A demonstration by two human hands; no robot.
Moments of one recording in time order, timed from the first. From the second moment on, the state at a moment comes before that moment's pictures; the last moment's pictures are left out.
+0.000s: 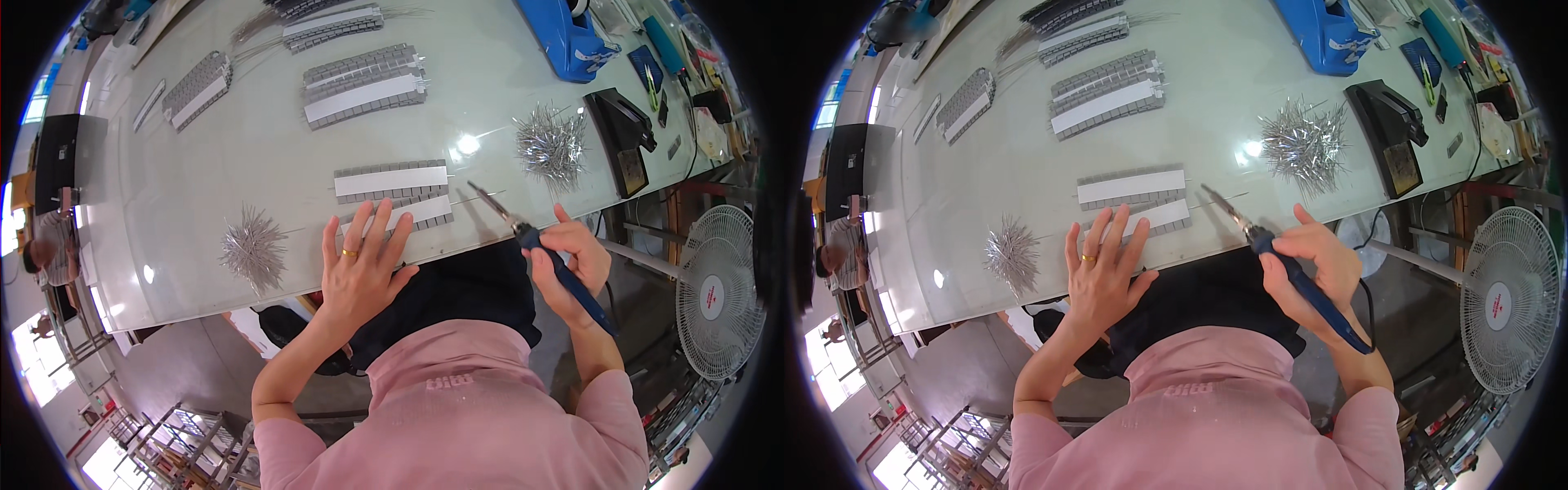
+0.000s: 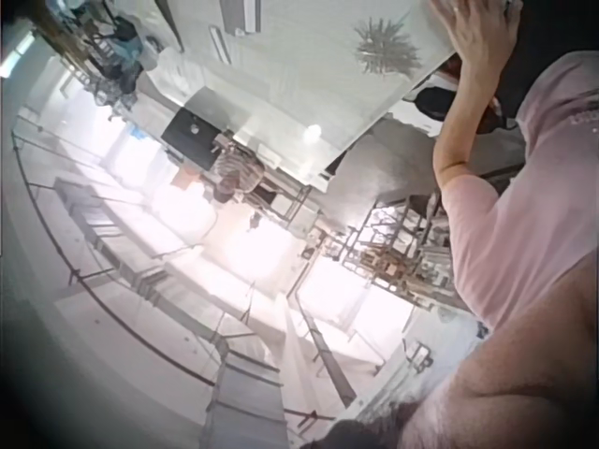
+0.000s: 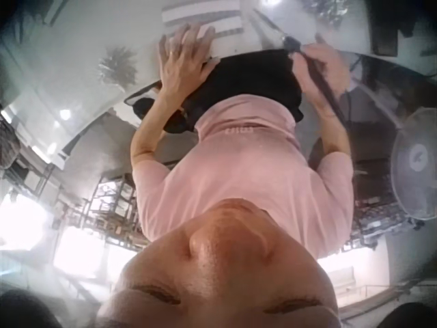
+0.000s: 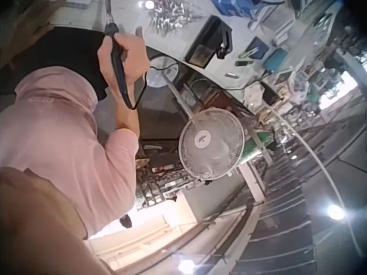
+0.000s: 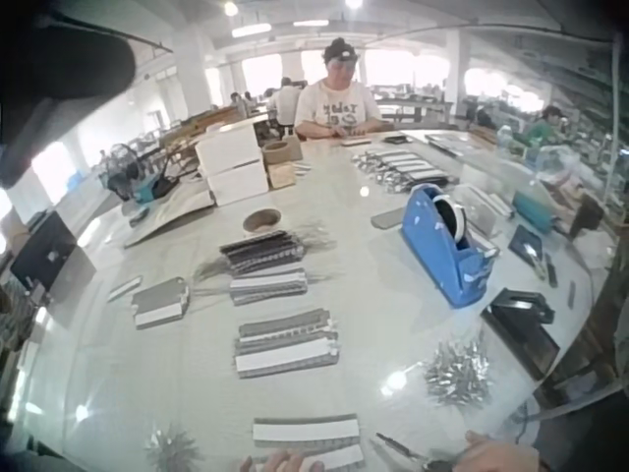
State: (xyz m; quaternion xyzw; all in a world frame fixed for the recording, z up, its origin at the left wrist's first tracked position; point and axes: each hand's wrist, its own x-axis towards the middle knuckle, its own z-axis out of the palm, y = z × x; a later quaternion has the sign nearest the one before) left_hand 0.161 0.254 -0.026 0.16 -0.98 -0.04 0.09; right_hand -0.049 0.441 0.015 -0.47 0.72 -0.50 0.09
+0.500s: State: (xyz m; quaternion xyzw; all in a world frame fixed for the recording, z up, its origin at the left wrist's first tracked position) left_hand 0.159 0.253 -0.025 0.16 -0.98 -0.05 0.09; right_hand -0.043 0.431 0.029 -0.46 0.74 -0.47 0.17
